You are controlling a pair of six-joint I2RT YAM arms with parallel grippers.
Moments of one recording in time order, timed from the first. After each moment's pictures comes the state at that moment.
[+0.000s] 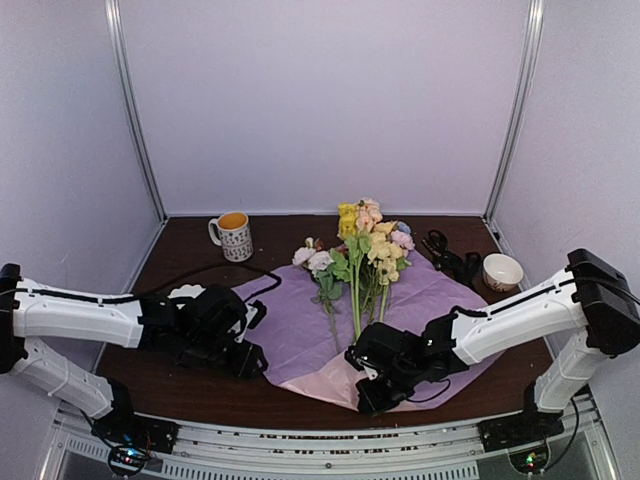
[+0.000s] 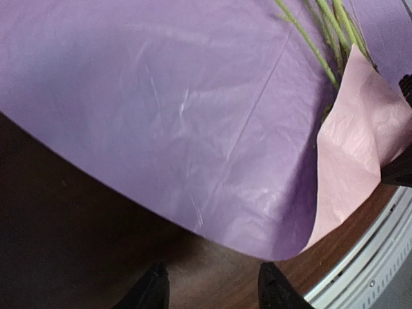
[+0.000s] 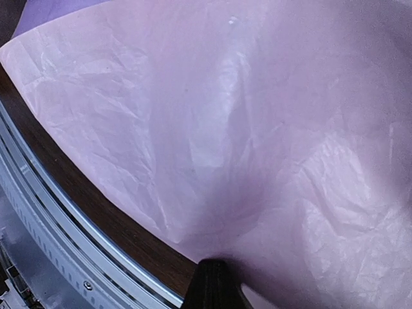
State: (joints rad) left arm -1.03 1.30 0.70 -0.41 -0.03 -0.53; right arm 1.22 1.63 0.82 -0.35 -0.18 0.79
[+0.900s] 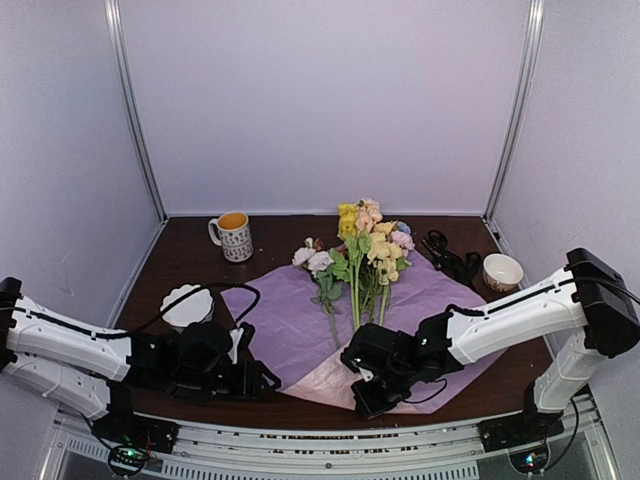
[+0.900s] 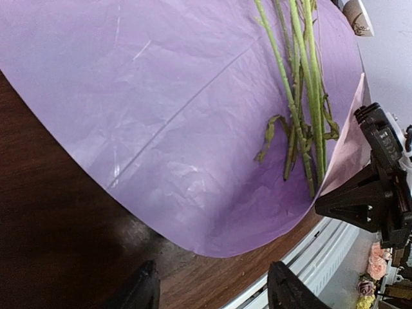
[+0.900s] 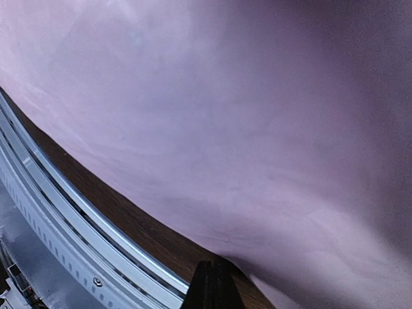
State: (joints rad) left arm -1.17 1.18 0.40 0.01 0.00 -1.06; right arm 1.25 1.65 0.89 -0.42 -0.17 0.81
